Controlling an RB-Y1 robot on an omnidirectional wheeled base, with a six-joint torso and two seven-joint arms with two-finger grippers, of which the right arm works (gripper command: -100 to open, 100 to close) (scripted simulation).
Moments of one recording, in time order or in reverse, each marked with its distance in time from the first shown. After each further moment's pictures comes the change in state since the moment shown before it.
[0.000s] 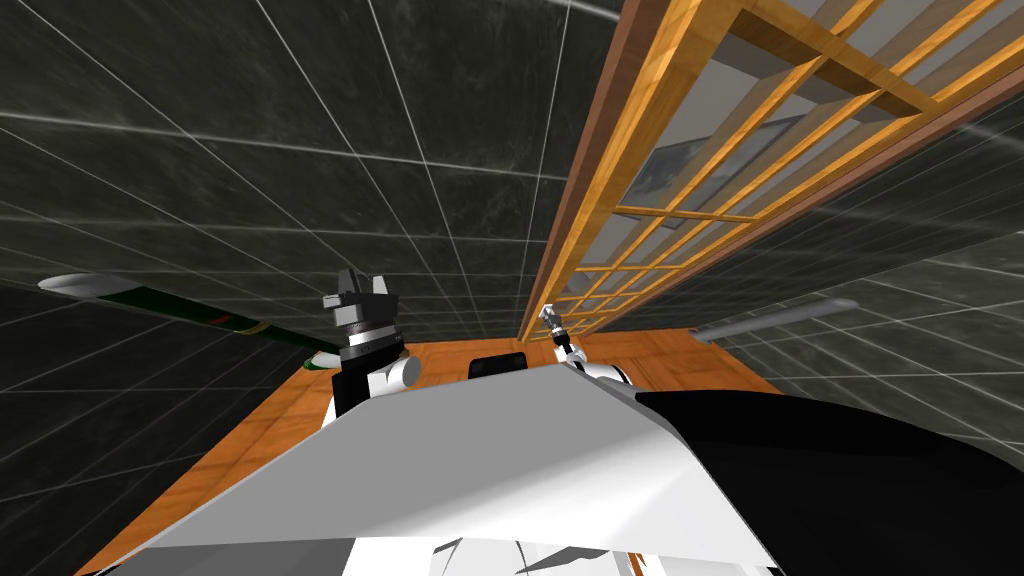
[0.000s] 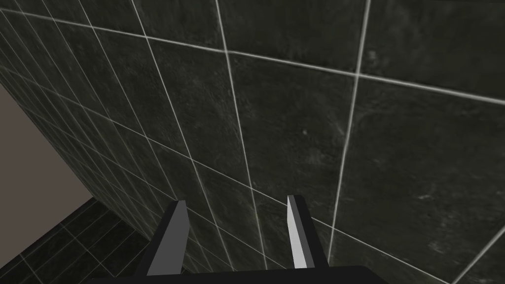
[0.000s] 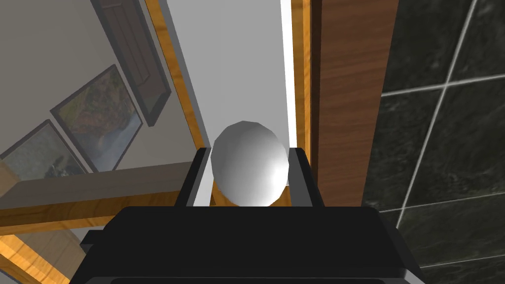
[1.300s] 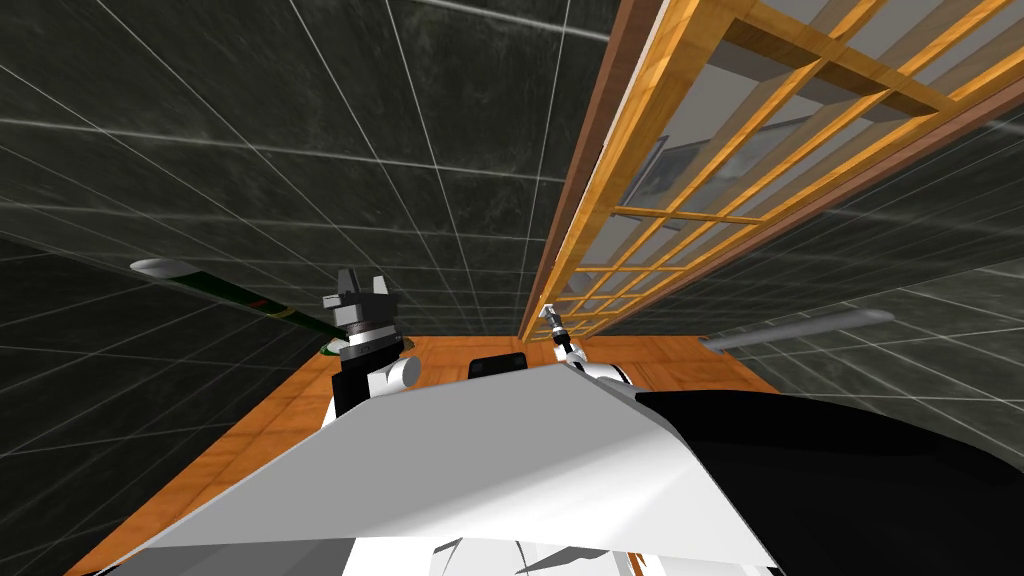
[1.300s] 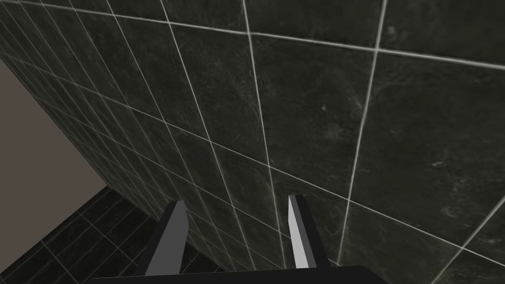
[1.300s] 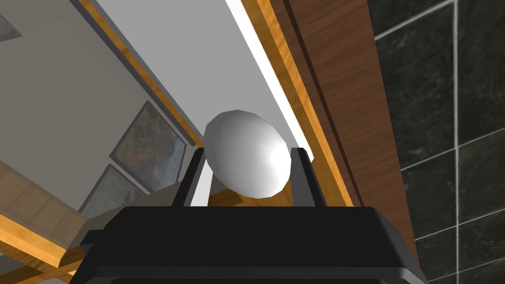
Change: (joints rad) arm 0.001 -0.005 0.036 -0.011 -0.079 0.012 -0.309
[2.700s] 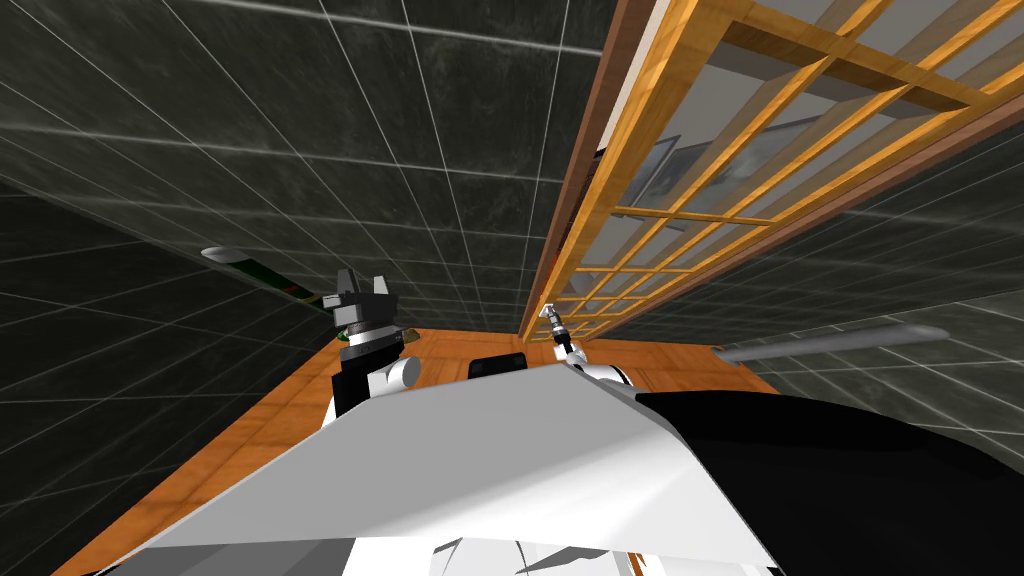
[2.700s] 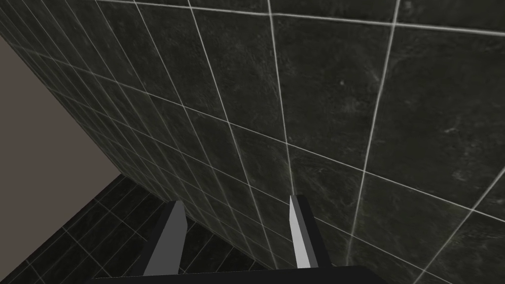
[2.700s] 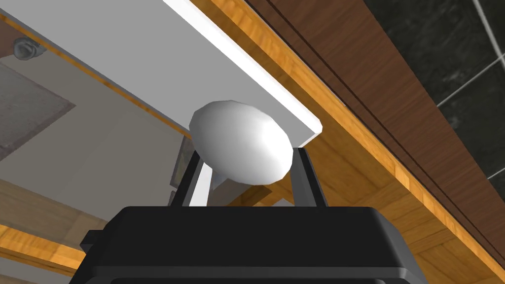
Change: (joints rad) arm 0.017 -0.003 0.043 -0.038 -0.098 0.027 -0.317
